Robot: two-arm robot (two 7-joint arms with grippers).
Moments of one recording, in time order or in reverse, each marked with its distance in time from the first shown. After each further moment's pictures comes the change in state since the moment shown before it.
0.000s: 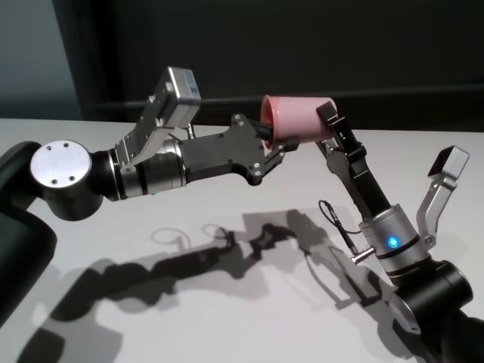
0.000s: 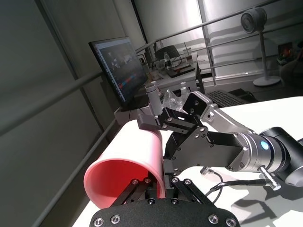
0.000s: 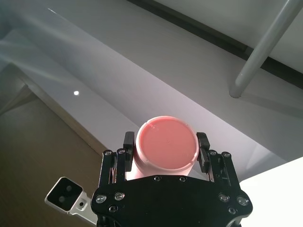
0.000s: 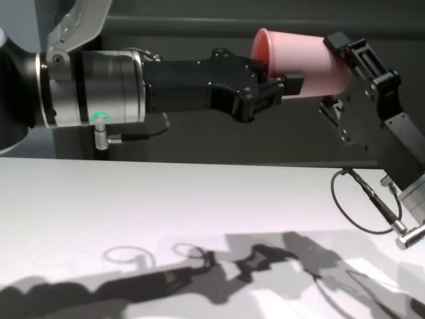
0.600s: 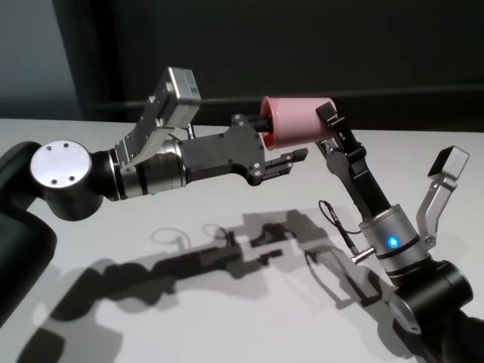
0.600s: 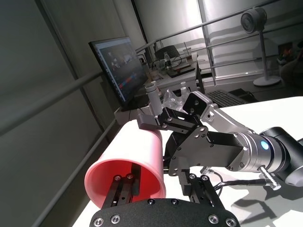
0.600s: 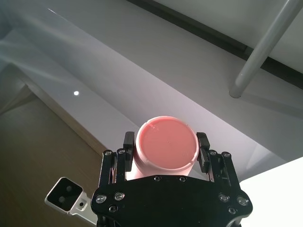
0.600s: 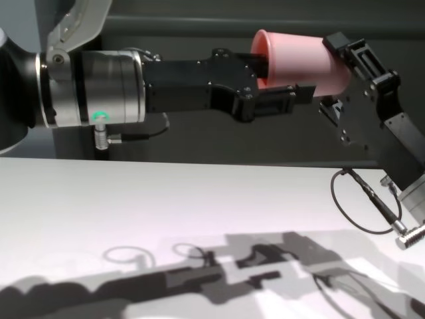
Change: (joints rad) left arm 0.000 0.000 0.000 0.000 0.000 0.000 0.000; right arm 0.000 0.000 0.000 0.000 -0.001 0.000 0.000
